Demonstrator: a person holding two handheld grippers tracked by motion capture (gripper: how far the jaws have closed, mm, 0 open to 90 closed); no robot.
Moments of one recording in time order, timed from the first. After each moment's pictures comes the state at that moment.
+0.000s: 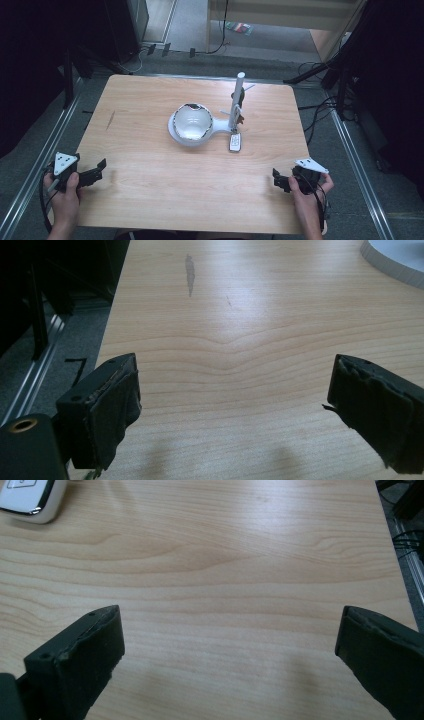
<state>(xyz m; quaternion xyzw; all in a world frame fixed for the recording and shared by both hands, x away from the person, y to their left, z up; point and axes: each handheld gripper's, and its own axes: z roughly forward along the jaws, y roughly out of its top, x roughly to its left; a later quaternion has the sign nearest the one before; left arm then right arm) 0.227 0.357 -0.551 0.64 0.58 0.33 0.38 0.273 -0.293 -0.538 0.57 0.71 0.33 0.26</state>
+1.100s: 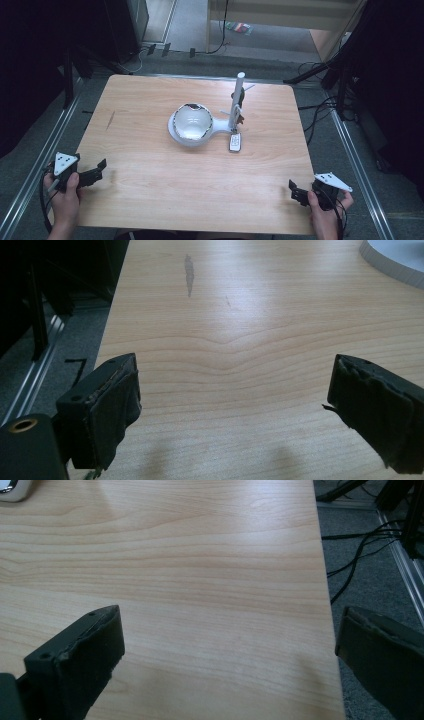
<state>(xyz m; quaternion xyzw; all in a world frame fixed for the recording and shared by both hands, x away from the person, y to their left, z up) 0.226 0.356 -0.551 0.64 0.58 0.33 0.38 0.235 -0.340 -0.542 0.59 0.69 0.34 0.26</state>
